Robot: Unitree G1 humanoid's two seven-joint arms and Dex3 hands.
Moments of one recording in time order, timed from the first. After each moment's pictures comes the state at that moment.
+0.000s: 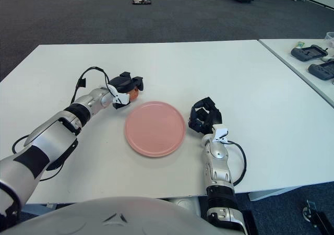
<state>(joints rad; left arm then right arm) -0.86 0.18 -0.61 1.23 0.66 -0.43 0.09 0.04 -0.02 -0.14 0.26 0.07 -0.21 -0.06</state>
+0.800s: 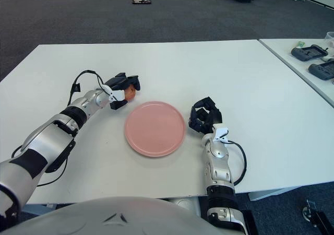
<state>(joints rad) -0.82 0.21 -0.51 1.22 0.58 -0.46 0.06 0.04 -0.02 -0.14 0.24 0.07 -0.18 -0.06</state>
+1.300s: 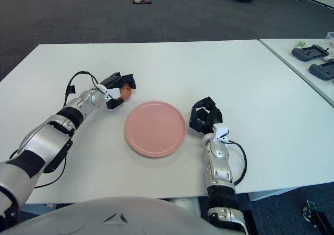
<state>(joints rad) -0.82 0.23 -0.46 1.22 0.55 -0.46 0.03 0.04 -0.03 -0.14 0.24 0.07 -0.18 -0.06</state>
